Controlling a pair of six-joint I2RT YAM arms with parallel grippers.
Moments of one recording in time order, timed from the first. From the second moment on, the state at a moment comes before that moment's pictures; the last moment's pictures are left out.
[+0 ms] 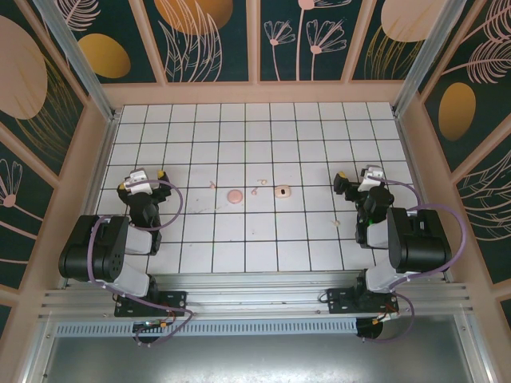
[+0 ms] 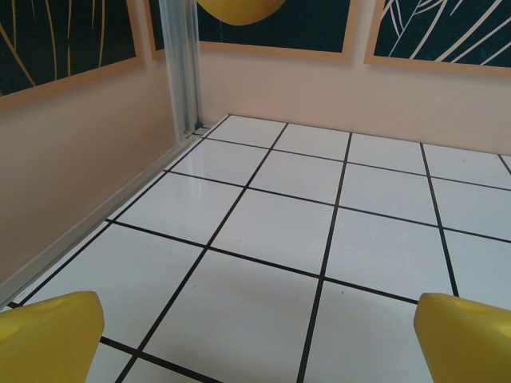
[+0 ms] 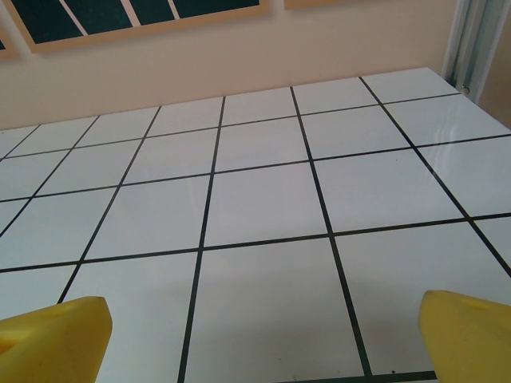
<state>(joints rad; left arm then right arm) -0.04 1.53 0.21 1.20 -0.34 -0.10 -0.06 1.54 0.23 1.12 -0.11 0.10</state>
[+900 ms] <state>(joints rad) -0.04 1.53 0.21 1.20 -0.34 -0.10 -0.06 1.54 0.23 1.12 -0.11 0.10</state>
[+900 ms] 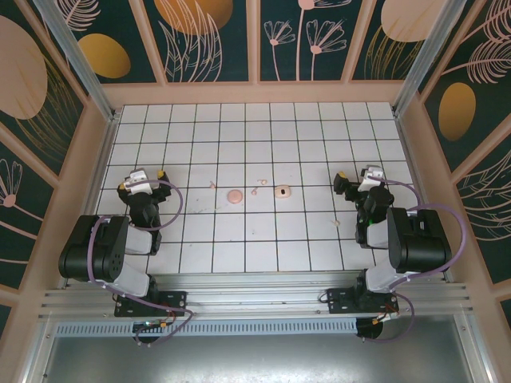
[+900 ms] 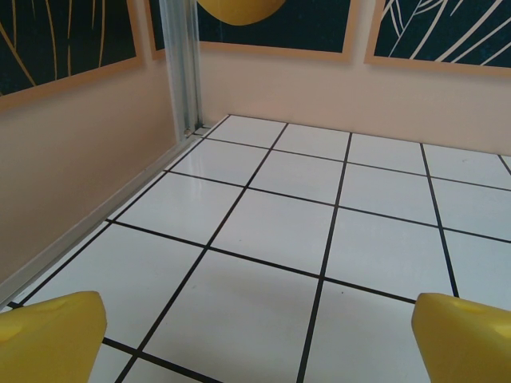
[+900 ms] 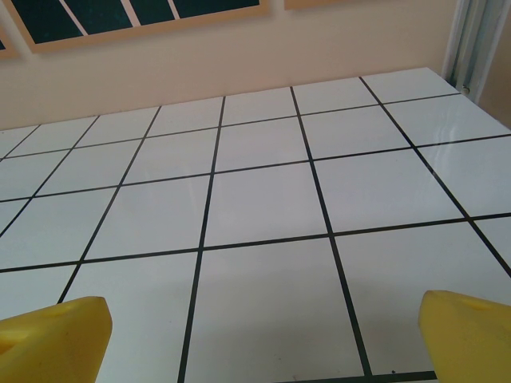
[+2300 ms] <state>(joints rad) -0.21 1.35 0.77 -0.03 0.02 -0.35 0.54 1.91 1.39 -0.70 -0.05 0.35</state>
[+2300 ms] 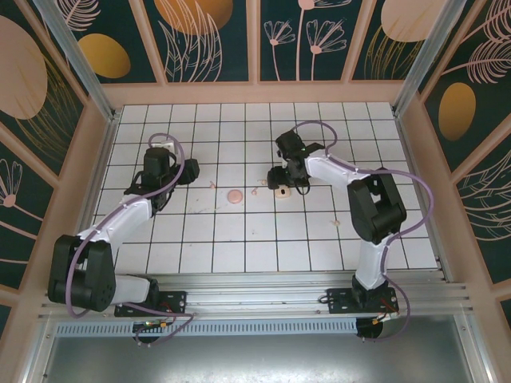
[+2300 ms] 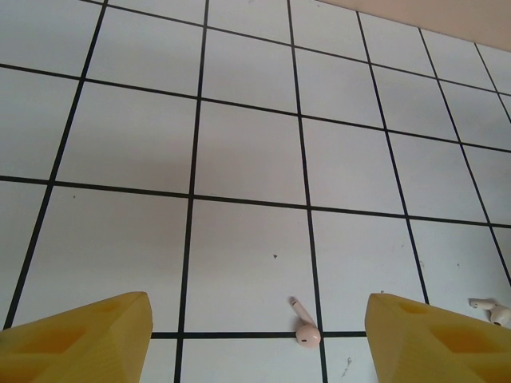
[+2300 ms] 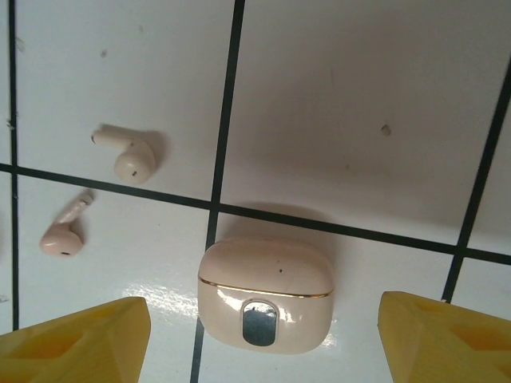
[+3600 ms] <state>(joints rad) -0.21 1.35 0.80 -0.07 0.06 -0.36 0.57 2.04 1.45 -0.74 0.02 0.36</state>
